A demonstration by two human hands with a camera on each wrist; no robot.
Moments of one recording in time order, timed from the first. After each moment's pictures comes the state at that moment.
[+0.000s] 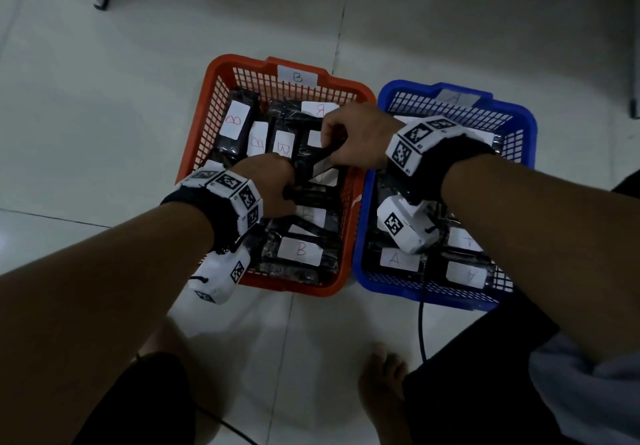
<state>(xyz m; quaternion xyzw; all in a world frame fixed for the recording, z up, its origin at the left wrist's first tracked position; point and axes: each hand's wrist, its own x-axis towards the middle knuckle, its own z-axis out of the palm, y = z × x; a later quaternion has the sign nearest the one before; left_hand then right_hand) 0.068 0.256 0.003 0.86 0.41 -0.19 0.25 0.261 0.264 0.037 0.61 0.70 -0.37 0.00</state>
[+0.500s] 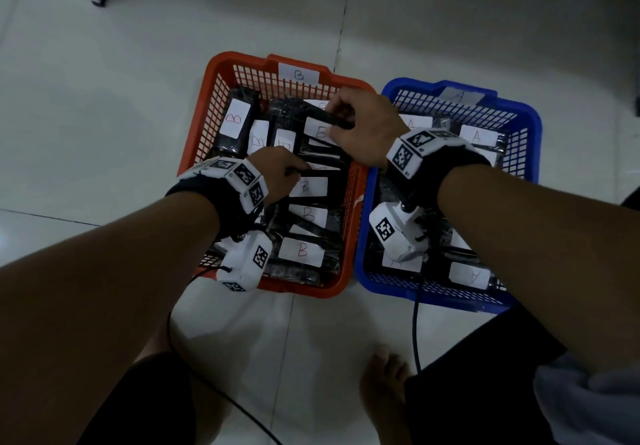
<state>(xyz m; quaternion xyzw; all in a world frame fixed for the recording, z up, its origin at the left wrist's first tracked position) 0.071 0.266 -0.016 0.81 0.44 -0.09 0.38 0.263 0.260 0.019 0.67 0.64 -0.34 -0.18</state>
